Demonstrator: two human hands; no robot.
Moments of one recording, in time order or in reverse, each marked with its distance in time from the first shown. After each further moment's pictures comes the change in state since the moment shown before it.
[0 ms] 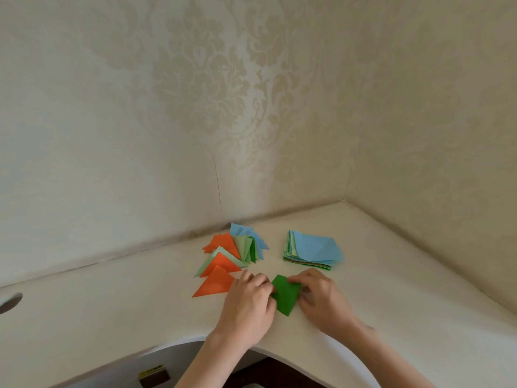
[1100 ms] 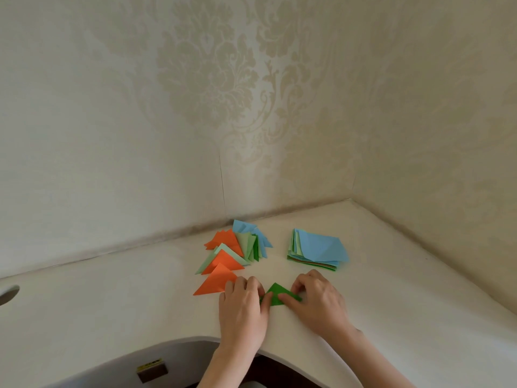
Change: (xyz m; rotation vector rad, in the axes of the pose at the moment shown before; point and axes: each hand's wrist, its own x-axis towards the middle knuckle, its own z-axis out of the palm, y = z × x) left_hand -0.013 -0.001 0.021 0.018 0.195 -0.349; right_hand 0.009 -0.017 0.014 -0.204 -0.026 0.233
